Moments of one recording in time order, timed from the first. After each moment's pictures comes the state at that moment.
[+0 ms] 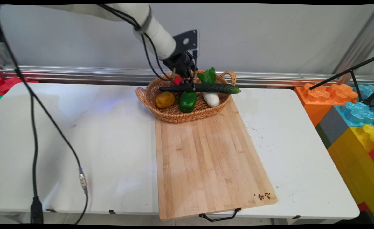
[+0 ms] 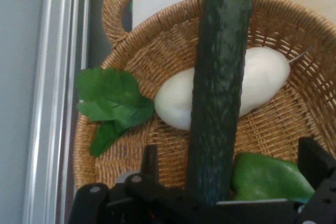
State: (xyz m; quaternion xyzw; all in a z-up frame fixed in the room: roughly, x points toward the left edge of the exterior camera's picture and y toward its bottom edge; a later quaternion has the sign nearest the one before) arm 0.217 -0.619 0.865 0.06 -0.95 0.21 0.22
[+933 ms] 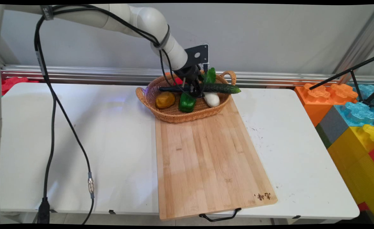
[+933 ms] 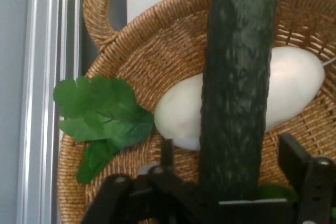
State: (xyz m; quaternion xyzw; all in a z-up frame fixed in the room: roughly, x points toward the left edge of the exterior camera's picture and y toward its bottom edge) arm 0.188 -0.644 0.819 0.05 -0.96 0.22 0.20
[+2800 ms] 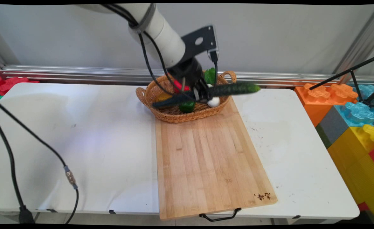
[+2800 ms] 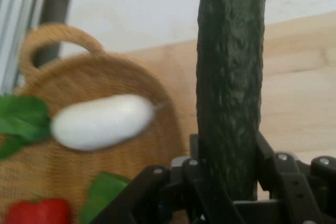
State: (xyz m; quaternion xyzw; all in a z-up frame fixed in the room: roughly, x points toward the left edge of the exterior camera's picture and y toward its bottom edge) arm 0.153 -0.488 0.930 0.13 -0.95 0.17 0.23
